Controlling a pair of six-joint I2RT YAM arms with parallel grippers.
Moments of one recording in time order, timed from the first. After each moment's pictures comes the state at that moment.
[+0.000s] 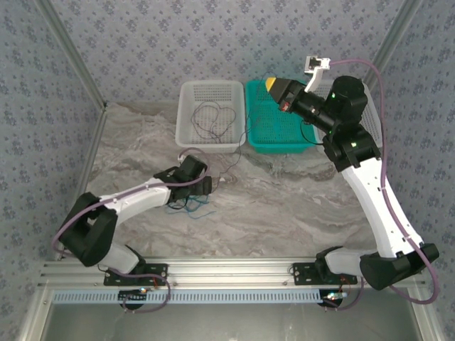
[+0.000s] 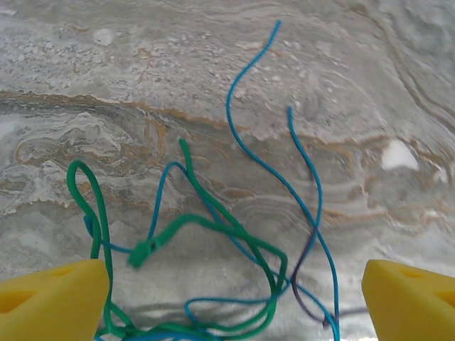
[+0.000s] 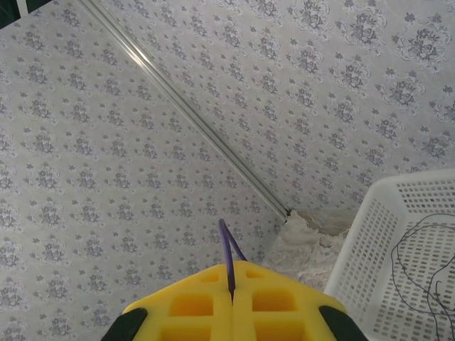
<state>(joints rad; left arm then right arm) -0.68 1.50 0.85 -0.38 -0.28 -0.61 0.36 1.26 1.56 -0.24 -0.44 0.70</state>
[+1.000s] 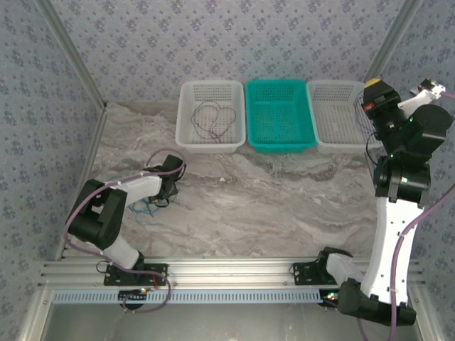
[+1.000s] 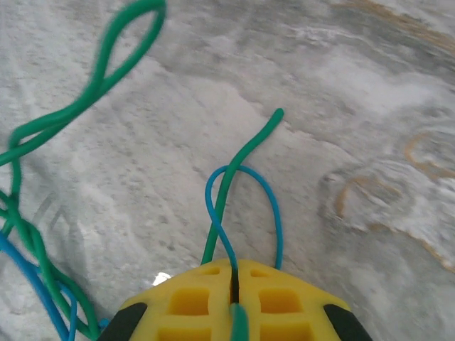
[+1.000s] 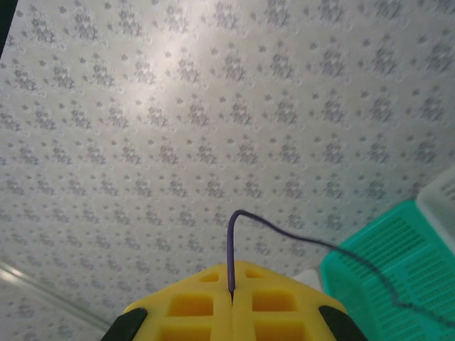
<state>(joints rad) -0.42 1.58 0.78 -0.51 -0.44 -0.78 -0.25 1.02 1.47 -0.34 -0.38 0.92</state>
